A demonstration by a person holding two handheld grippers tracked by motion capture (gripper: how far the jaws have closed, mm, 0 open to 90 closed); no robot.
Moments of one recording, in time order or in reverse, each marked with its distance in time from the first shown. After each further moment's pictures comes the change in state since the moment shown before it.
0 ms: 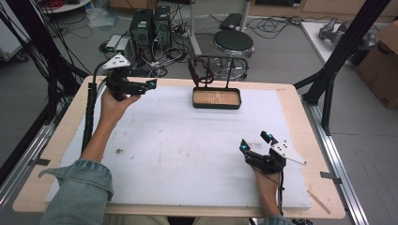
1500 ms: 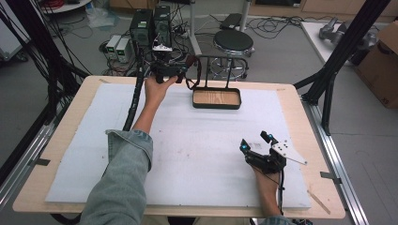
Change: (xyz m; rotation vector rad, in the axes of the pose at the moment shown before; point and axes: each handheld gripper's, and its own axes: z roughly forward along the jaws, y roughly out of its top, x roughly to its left) left arm 0.006 0.013 0.158 0.113 -0.013 -0.178; right arm -0.001 0.000 0.000 -0.004 0.010 0.014
